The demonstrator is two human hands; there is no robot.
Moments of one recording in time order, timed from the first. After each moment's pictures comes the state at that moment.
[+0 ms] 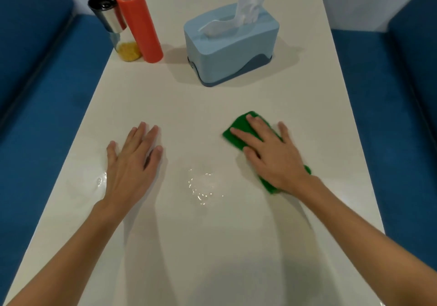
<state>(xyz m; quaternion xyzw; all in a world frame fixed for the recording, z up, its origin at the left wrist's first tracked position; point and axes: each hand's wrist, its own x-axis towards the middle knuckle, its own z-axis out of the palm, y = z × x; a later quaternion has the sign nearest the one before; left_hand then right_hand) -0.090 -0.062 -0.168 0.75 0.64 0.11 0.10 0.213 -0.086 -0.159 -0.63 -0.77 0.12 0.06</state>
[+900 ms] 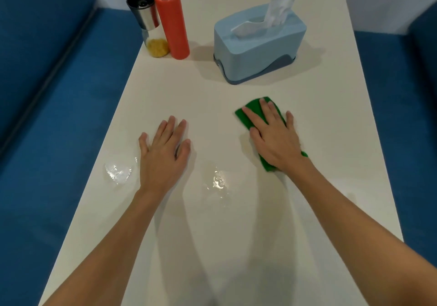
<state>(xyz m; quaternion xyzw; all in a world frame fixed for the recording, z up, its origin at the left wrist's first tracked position) -0.090 -0.063 -0.174 0.74 0.65 0.14 0.10 0.171 -0.050 -0.159 -0.68 -0.72 0.11 0.05</state>
